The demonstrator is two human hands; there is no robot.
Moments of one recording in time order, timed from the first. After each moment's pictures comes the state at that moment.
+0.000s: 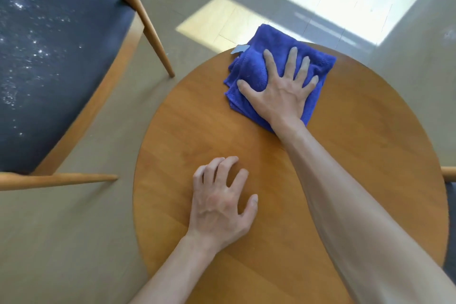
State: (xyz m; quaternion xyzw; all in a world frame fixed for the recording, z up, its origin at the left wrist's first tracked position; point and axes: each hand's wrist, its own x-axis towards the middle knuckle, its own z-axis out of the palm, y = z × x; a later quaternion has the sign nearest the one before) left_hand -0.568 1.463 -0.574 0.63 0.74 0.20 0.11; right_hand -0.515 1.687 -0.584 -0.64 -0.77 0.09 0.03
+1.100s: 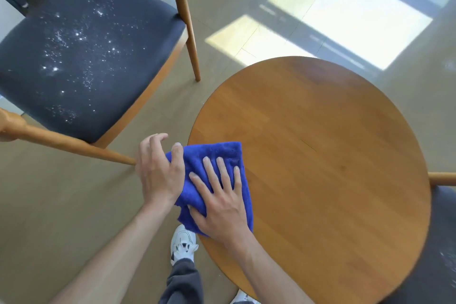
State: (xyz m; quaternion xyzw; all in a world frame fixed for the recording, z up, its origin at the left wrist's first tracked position) left_hand -0.690 1.399 -0.515 0.25 0.88 0.35 0.18; right_hand -0.545 1.397 -0.579 -0.36 -0.92 0.14 0.10
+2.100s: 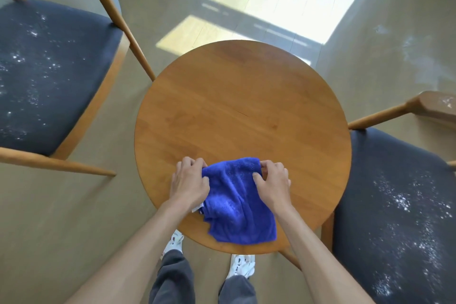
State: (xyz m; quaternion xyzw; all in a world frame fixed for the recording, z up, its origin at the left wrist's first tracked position) left_hand -0.544 1.392 -0.508 0.51 0.79 0.05 0.35; right_hand -0.350 1.432 -0.527 -0.71 -0.61 0.35 0.03
